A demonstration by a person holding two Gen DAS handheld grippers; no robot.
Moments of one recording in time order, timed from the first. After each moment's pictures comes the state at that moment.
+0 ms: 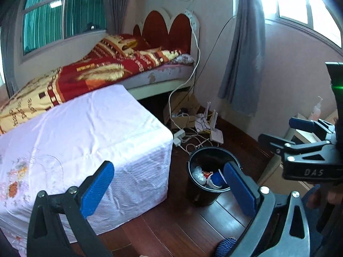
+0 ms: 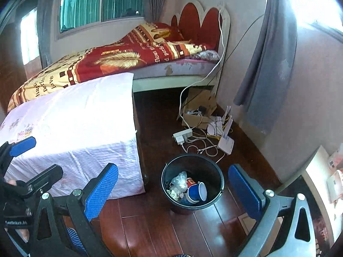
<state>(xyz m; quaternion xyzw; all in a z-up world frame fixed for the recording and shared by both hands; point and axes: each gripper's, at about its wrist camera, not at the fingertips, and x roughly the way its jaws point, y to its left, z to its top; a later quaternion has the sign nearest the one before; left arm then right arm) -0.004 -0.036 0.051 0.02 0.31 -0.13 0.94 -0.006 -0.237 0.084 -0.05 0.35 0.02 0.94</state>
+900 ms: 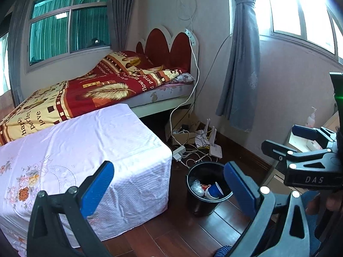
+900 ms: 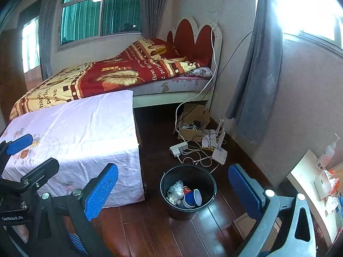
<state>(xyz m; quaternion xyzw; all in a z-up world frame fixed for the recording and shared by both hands) -0.031 -0.028 0.079 0.01 0.25 -0.12 0.96 -0.048 -0.243 0.122 -0.04 0.31 0.01 0.95</state>
